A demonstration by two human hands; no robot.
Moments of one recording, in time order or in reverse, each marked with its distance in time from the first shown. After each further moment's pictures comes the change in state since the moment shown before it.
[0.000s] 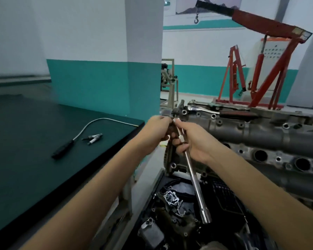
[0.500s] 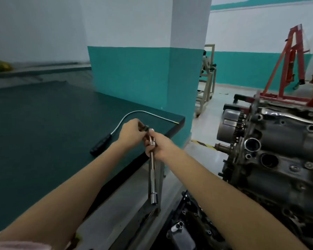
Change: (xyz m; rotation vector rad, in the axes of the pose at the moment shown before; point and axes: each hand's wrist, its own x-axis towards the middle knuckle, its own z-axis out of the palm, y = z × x) left_hand 0.064 -0.085 -0.206 0.875 0.443 -0.062; right_hand 0.189 0.103 0.138 0.283 -0.055 0.328
